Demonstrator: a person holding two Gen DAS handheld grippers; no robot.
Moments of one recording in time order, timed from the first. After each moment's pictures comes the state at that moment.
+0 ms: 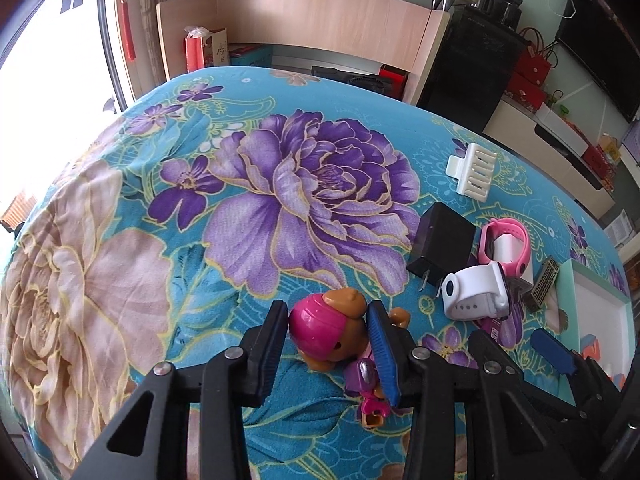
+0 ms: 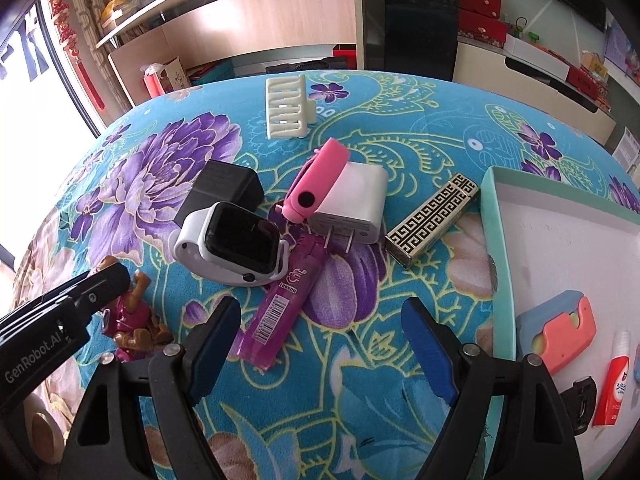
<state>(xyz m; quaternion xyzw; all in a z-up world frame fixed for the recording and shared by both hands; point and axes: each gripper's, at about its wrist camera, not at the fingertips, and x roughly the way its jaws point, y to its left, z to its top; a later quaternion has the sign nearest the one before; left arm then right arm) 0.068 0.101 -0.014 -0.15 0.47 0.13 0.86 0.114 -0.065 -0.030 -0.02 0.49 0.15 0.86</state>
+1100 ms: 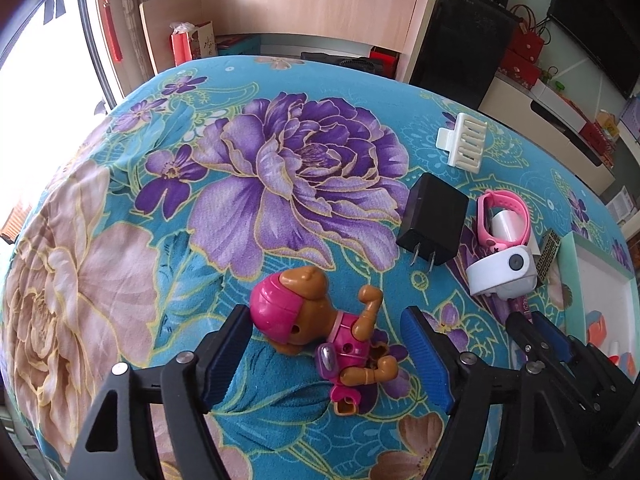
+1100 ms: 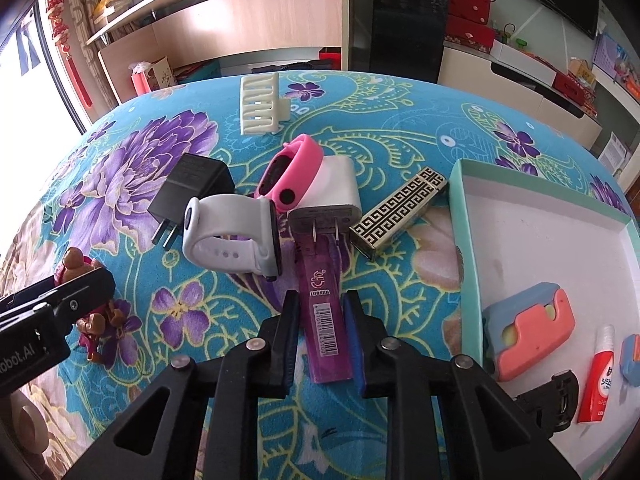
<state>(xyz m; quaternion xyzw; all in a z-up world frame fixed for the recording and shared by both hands) 0.071 0.085 -0.022 -0.13 0.50 0.12 0.85 0.106 -0.084 -0.030 -0.03 0.49 0.12 0.86</state>
